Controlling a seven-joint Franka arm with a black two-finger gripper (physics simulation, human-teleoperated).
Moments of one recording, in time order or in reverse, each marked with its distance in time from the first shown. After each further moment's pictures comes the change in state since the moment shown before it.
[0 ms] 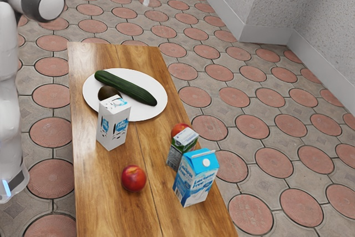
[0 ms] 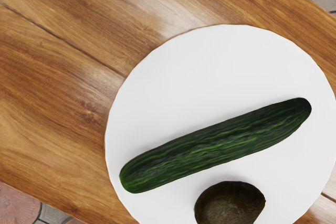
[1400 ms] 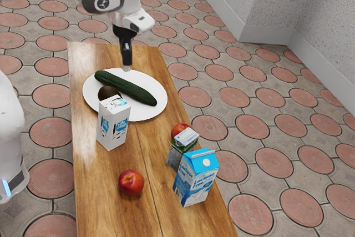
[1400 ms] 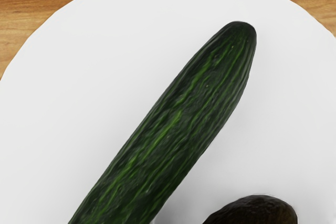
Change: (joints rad) arm 0.145 -0.713 -0.488 -1.163 0.138 0.799 0.294
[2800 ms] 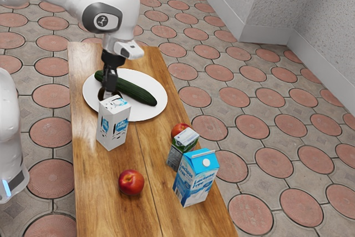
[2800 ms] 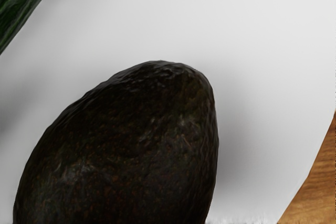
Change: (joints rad) arm -0.153 0.038 0.167 -0.140 -0.068 -0.134 0.004
